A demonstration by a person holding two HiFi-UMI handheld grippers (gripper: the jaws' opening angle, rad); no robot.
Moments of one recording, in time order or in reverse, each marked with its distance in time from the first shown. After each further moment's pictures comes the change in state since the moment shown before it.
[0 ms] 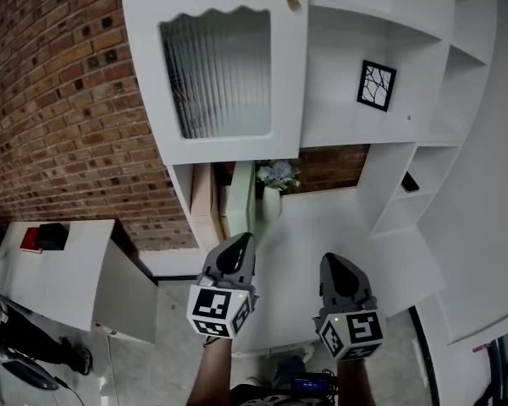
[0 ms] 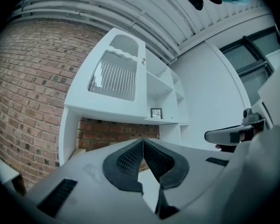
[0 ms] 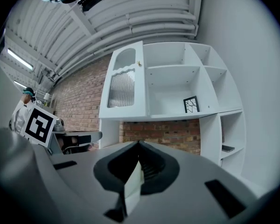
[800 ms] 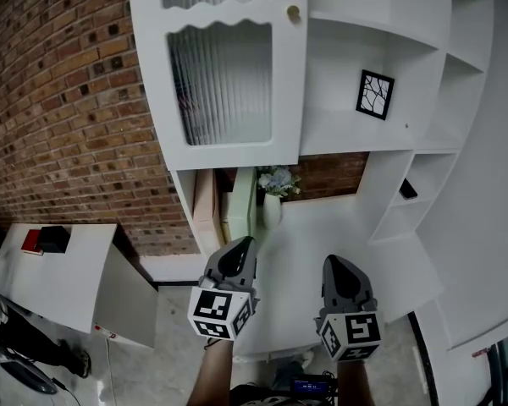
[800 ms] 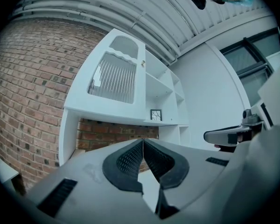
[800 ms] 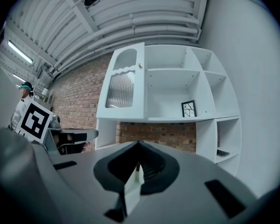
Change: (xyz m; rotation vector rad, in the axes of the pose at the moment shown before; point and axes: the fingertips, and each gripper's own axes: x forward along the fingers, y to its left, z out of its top) left arm -0.004 -0.004 0.008 -0.011 -0.009 -0.003; right arm -0.005 -0.005 0.009 -0.039 -0.007 -0.038
